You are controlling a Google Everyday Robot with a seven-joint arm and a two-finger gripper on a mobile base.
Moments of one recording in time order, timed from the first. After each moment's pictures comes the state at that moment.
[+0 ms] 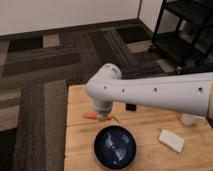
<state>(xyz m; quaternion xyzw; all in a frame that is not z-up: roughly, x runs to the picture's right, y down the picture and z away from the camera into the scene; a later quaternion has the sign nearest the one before) -0.028 0.136 0.663 -0.28 -0.05 -0.02 0.96</state>
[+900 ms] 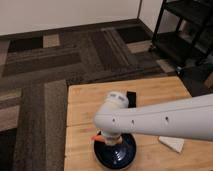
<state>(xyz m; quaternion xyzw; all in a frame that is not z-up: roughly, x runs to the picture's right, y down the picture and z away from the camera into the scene) 0.030 0.224 0.653 -0.30 0.01 0.03 0.95</state>
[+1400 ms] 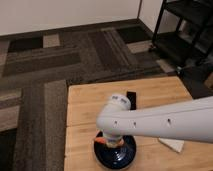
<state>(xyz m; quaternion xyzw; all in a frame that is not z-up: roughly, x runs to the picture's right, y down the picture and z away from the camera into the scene) 0.029 0.224 0.653 -0.30 0.01 0.03 0.95</state>
